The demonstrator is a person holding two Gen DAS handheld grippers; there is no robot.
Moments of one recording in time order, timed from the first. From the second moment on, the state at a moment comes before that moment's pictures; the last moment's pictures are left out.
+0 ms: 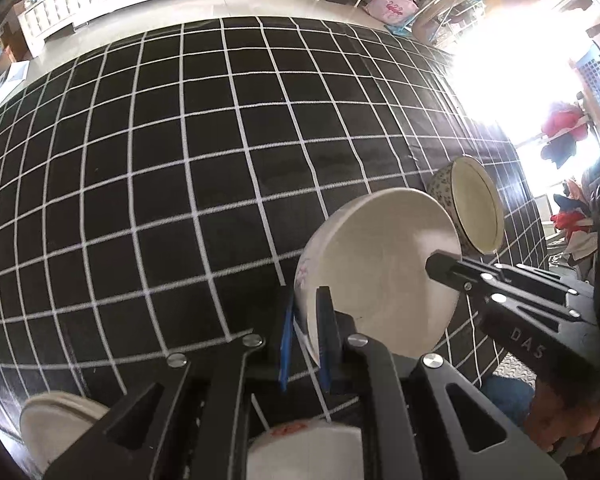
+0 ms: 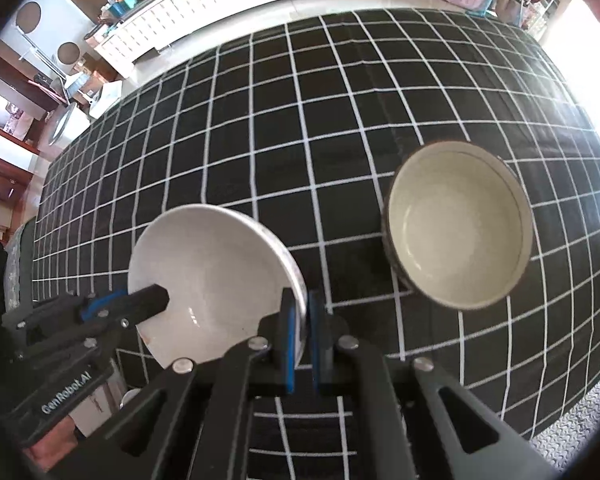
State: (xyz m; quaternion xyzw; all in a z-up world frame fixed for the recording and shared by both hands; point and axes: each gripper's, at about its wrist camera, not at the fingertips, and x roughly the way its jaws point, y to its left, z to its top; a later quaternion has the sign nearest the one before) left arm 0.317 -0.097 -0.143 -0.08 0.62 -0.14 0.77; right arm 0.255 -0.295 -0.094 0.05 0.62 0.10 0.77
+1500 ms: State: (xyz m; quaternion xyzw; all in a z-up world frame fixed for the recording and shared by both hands) left arm 0.162 -0.050 -0.109 -0.10 0.60 -0.11 0.78; right arm 0.136 -0.242 -0.072 0.05 0.62 0.14 0.77
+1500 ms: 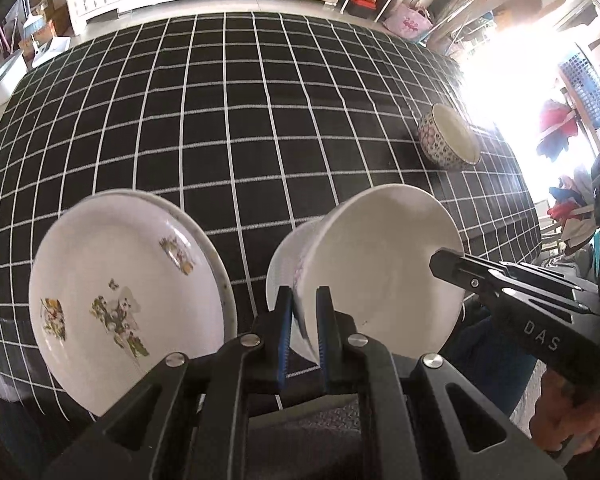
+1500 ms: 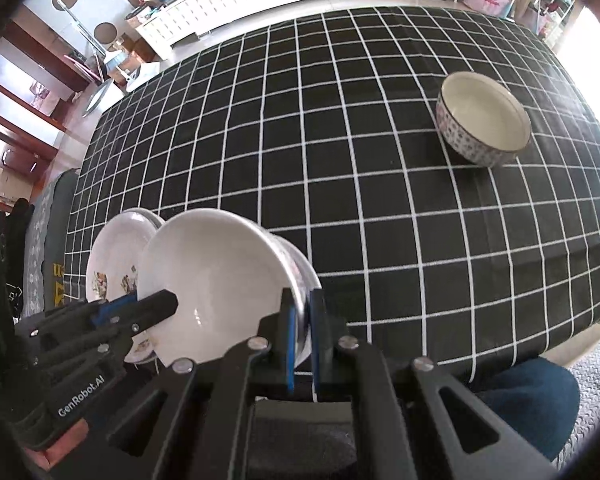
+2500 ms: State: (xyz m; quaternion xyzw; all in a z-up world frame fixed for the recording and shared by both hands) left arm 0.166 -0.058 -0.138 -0.10 0.62 -0.09 0.77; right arm 0.141 -0.239 -0.106 0.05 0.65 0.14 0.74
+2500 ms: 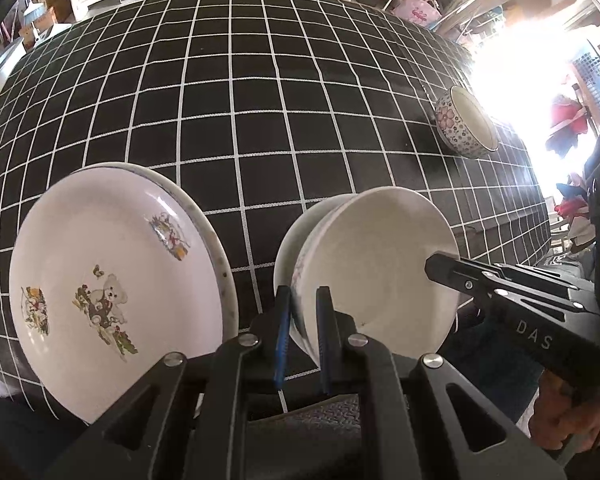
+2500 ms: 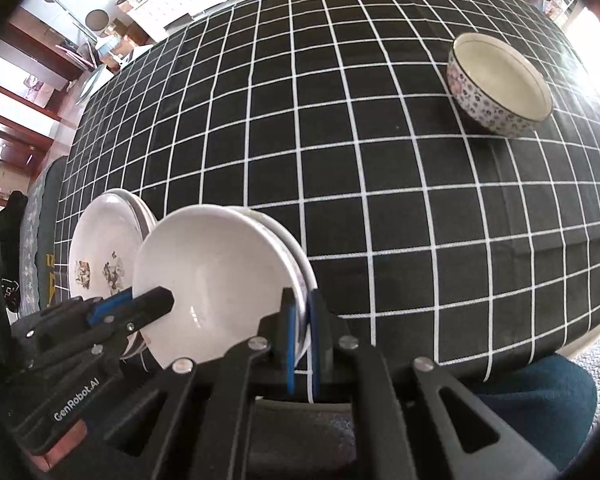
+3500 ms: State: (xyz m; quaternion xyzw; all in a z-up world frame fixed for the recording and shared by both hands) left arm 0.163 -0.056 -0.116 -0.08 0.59 -0.08 0.80; right arm 0.139 -0.252 -0.086 0.03 0.61 0.14 0.78
